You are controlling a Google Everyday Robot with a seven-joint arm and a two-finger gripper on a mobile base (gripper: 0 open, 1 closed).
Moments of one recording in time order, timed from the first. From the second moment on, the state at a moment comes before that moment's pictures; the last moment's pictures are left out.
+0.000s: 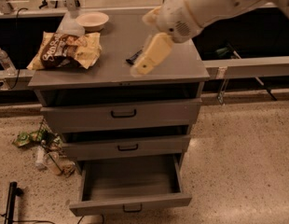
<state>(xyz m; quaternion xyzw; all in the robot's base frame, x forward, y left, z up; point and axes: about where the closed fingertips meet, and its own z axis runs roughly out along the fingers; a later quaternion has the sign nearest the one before) 0.567 0.004 0.990 -0.61 0.66 0.20 0.38</state>
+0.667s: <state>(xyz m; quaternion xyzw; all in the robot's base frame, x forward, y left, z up) 0.578 0.008 1.001 -0.59 0.67 0.19 0.41</state>
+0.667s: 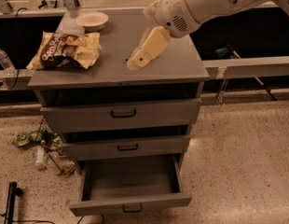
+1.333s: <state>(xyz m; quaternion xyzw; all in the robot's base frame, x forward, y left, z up) 0.609 0.048 0.955 -0.60 0.66 0.23 0.39</state>
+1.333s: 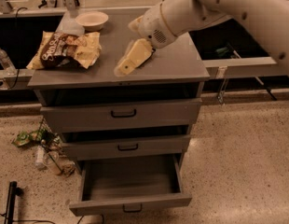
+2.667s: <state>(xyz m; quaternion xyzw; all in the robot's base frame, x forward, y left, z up) 0.730 0.171 0.910 -0.58 0.66 0.21 0.43</state>
